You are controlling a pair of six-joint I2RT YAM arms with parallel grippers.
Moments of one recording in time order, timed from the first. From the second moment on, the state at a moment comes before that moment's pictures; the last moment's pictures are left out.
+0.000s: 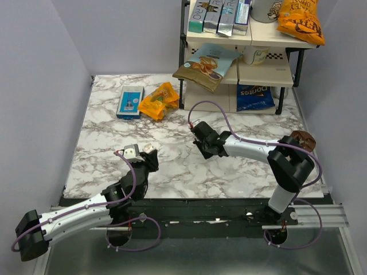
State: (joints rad) left arm -1.05 0.53 0.16 0.23 -0.93 -0.57; right arm 0.83 1.74 1.06 -0.38 0.23 0.15
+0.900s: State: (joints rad) left arm -1.01 0.48 0.26 0.33 -0.23 -0.36; right arm 0.83 0.99 1.14 -0.54 -0.38 0.09
